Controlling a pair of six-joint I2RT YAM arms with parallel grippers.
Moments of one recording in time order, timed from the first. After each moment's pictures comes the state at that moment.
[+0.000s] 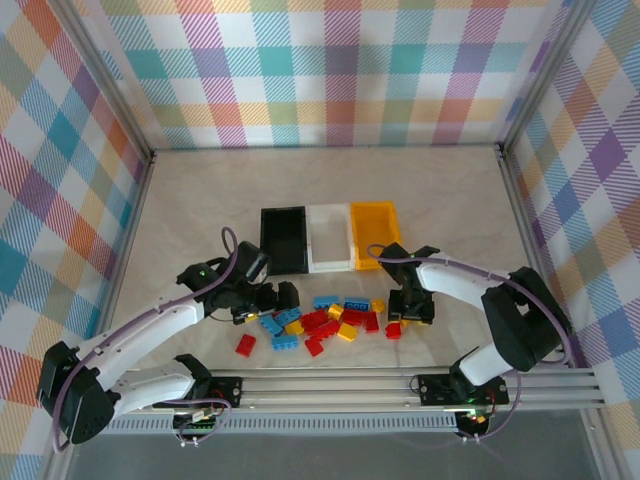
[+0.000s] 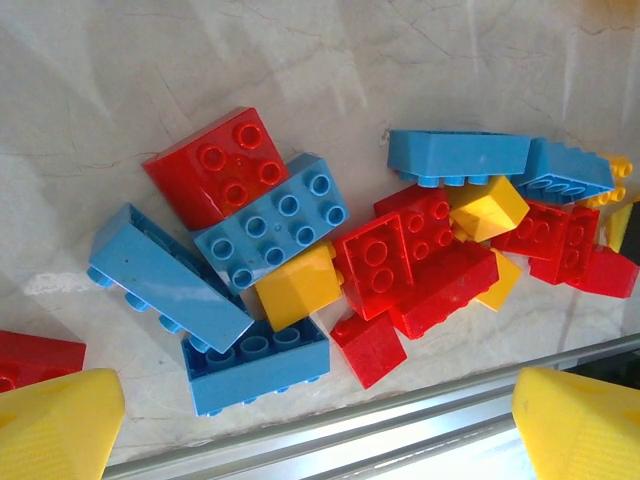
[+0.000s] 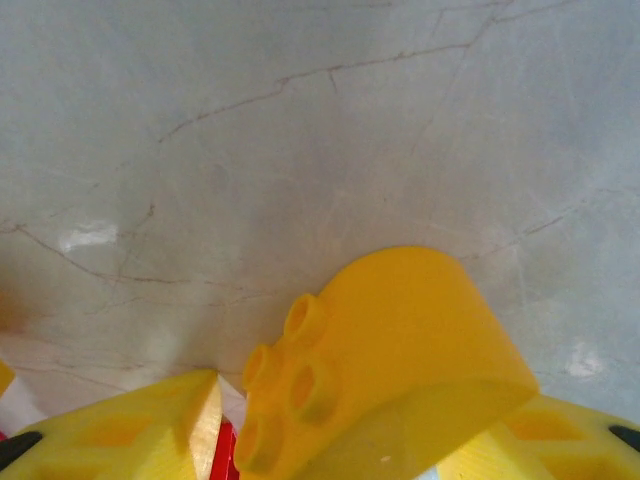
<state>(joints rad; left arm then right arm) -0.69 1.07 0.81 -0.88 0.20 -0.86 0.59 1.51 0.78 -0.94 0.00 0.70</state>
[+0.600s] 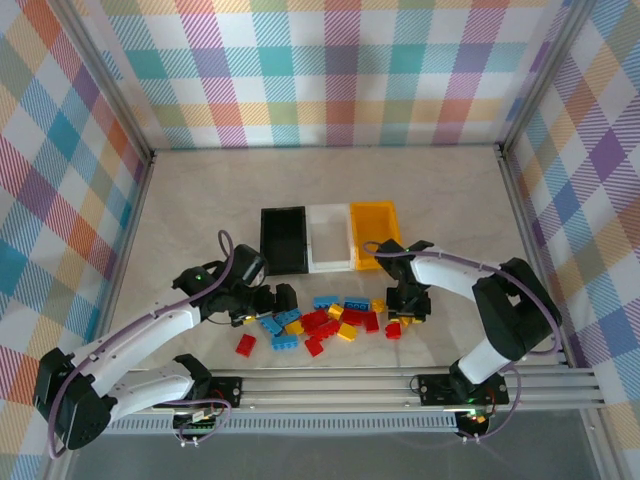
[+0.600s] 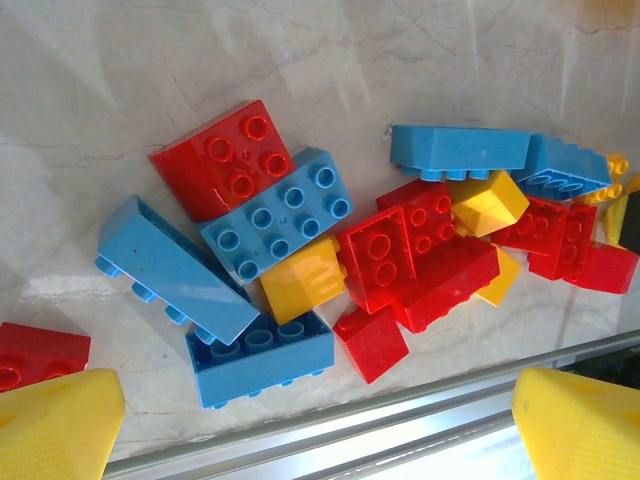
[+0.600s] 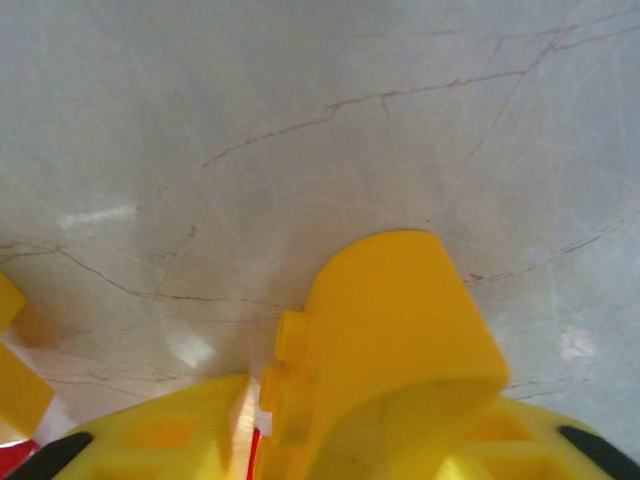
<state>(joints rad) -0.69 1.04 0.78 -0.88 0.20 -0.87 0.58 1.58 0.84 -0.97 -0.01 0.68</state>
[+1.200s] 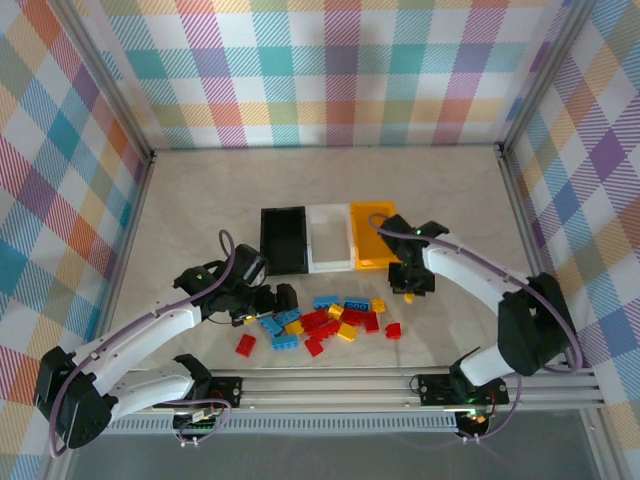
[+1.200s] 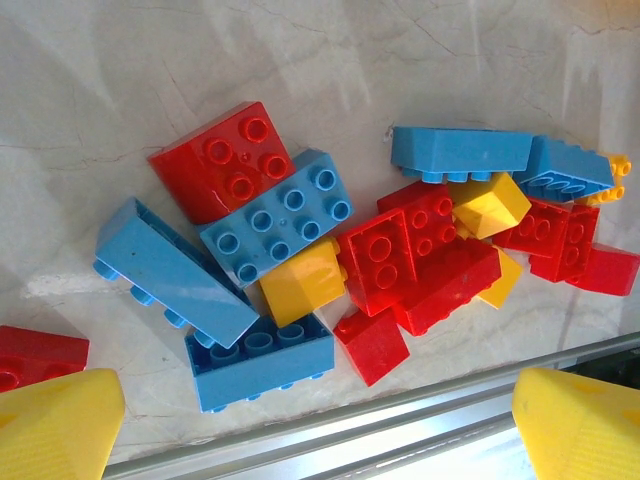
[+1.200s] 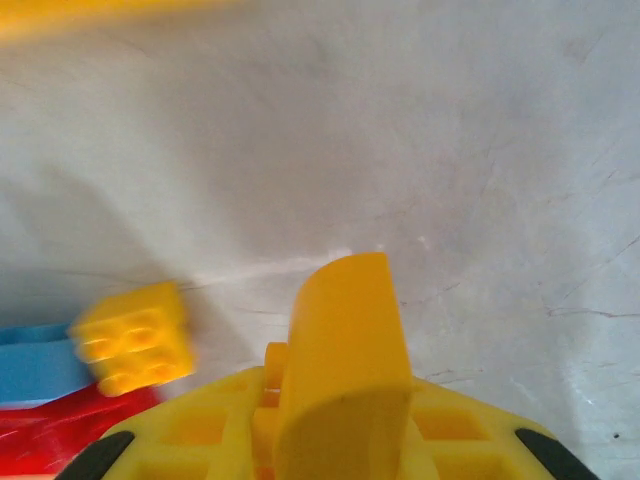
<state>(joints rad) -0.69 1.05 0.78 -0.87 0.20 -0.87 0.57 1.46 1.06 -1.10 0.10 0.66</state>
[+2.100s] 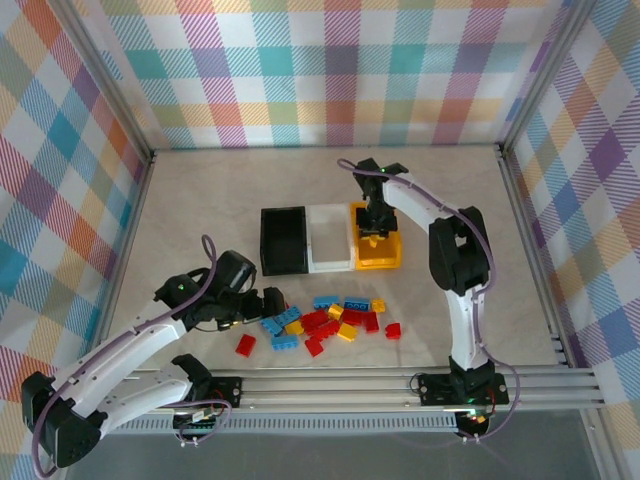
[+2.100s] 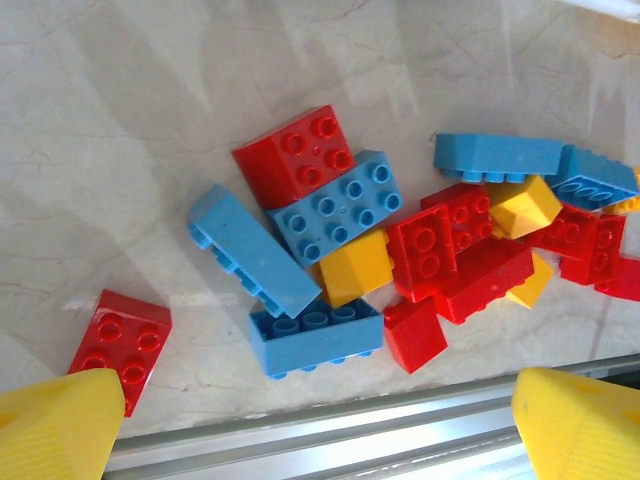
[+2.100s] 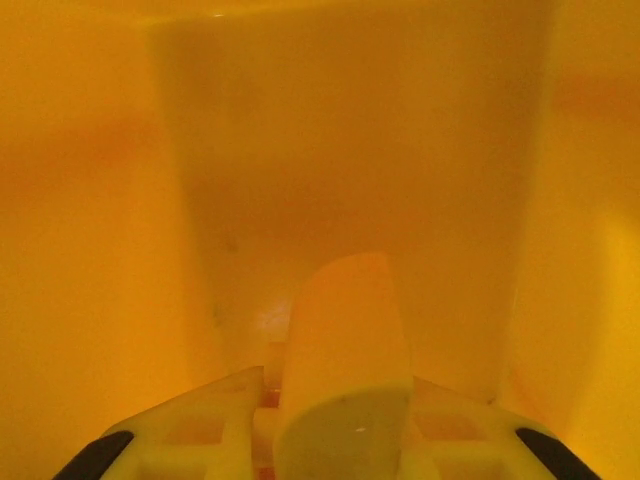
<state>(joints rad) -0.69 0.91 0.78 -1.00 0.11 -0.87 0.45 2.16 1.79 -1.12 -0.03 0.43</state>
